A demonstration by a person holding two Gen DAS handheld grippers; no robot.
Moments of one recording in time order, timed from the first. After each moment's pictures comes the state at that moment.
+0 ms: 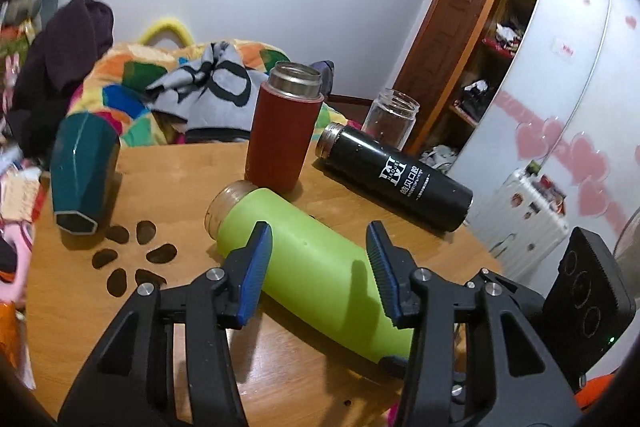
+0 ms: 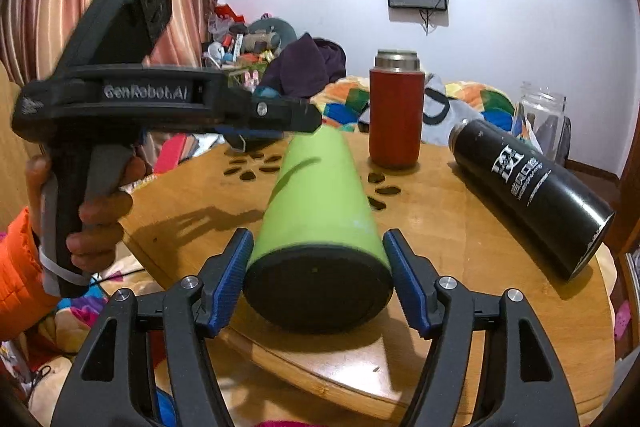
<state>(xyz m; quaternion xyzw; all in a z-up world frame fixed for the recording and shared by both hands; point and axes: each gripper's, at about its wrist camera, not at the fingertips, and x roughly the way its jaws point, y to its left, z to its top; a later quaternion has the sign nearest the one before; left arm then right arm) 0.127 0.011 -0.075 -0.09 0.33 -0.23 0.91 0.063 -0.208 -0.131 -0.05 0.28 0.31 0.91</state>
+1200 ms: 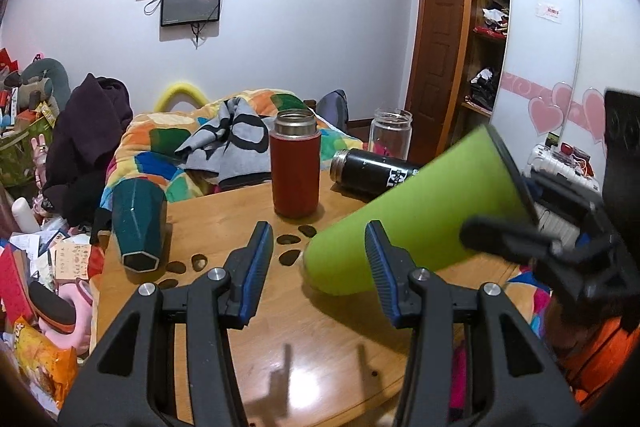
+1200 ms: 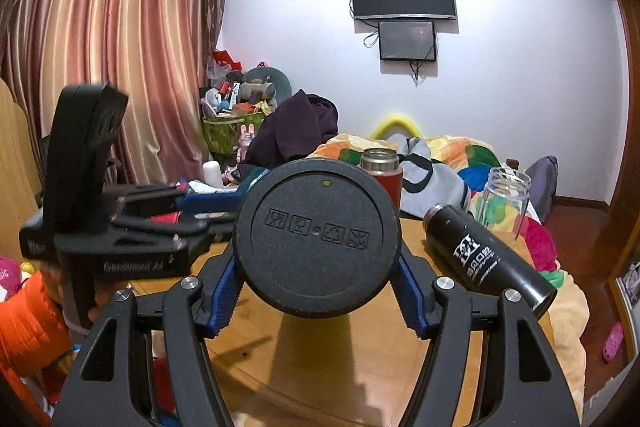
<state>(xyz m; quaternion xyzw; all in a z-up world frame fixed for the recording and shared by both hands) 0.074 0.012 -0.053 0.01 0.26 -0.19 0.95 0.041 -0.224 -0.051 -0.03 0.20 0.30 0.93</state>
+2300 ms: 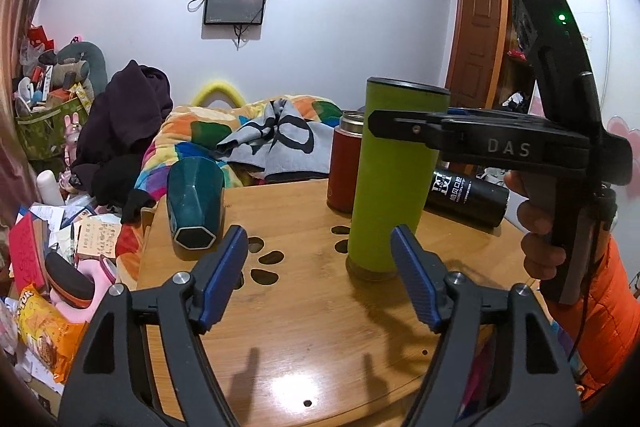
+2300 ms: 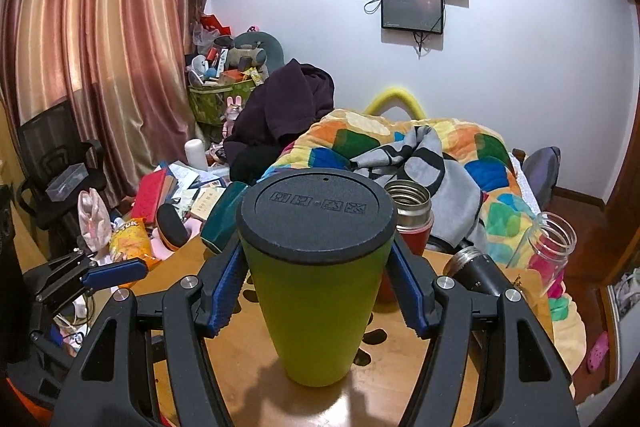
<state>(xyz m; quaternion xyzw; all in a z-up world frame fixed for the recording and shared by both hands) 0.060 0.058 -0.062 -0.02 0.24 -0.13 0.96 0.136 -0.156 -0.025 -0.06 0.26 0.28 0.92</state>
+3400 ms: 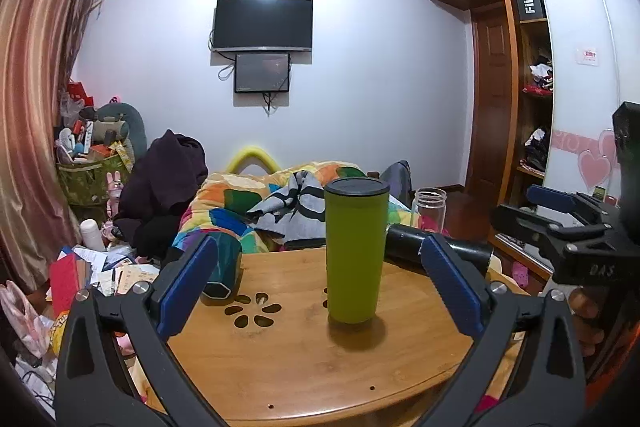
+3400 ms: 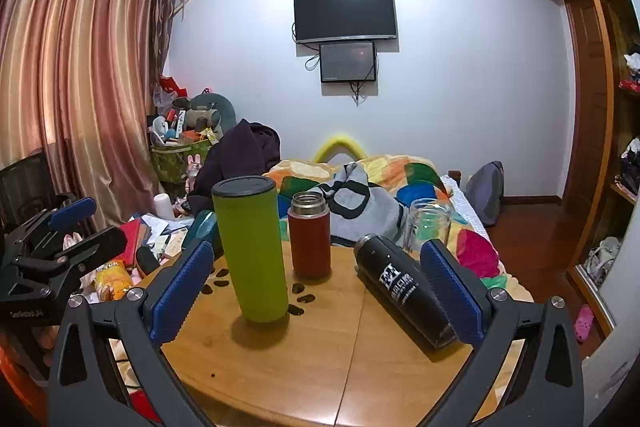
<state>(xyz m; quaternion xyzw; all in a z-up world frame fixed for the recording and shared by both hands) -0.001 0.007 -0.006 0.00 0.13 -0.05 0.99 0.026 -0.259 0.001 -0.01 0.17 0.19 0.97</state>
